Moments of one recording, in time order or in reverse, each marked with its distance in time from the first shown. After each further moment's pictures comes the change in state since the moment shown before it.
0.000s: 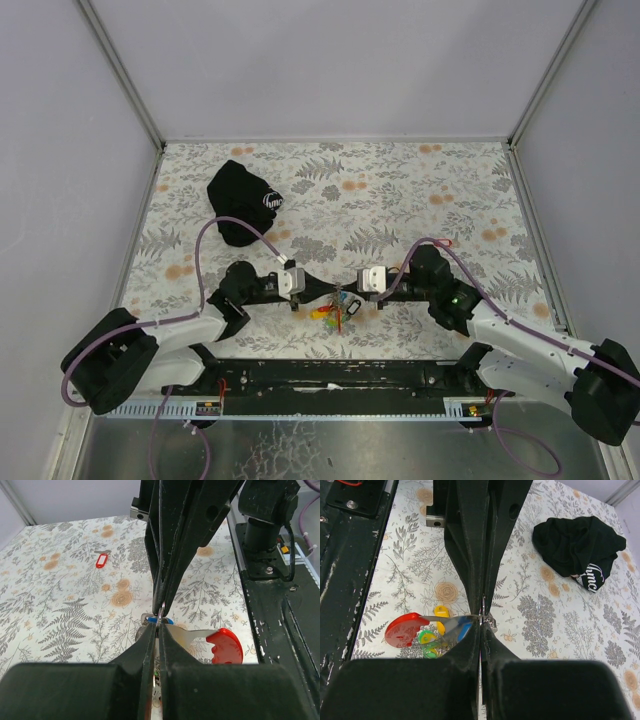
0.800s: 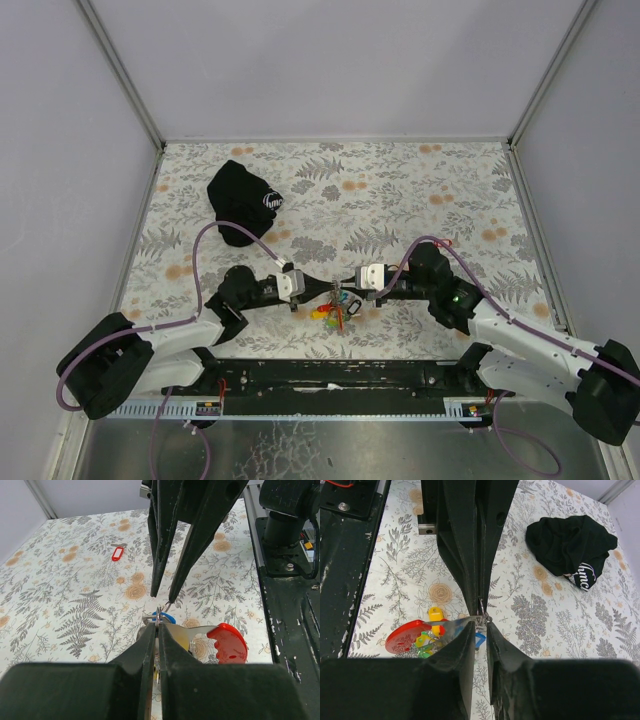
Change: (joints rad) left arm -0.026 -0.053 -0.023 -0.062 -0.110 0.061; right arm 0.010 -0.001 0.045 -0.060 0.045 -0.011
